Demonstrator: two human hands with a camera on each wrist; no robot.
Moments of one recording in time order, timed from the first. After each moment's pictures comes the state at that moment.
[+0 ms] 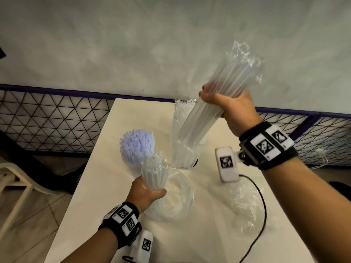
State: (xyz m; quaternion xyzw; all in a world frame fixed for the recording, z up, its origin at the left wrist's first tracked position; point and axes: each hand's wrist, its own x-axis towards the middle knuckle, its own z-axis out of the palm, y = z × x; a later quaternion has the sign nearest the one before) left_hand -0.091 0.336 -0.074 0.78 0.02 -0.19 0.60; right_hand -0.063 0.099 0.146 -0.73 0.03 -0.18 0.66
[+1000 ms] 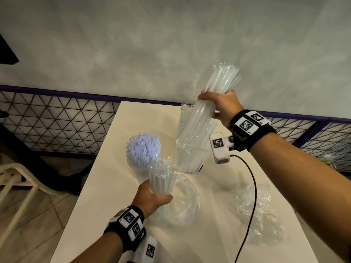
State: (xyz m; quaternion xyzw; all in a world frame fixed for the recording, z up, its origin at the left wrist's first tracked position) left_hand -0.090 0.335 -0.074 0.78 0.01 -0.20 0.59; right_hand 0.010 0.092 0.124 -0.71 0.18 -0.12 0.67
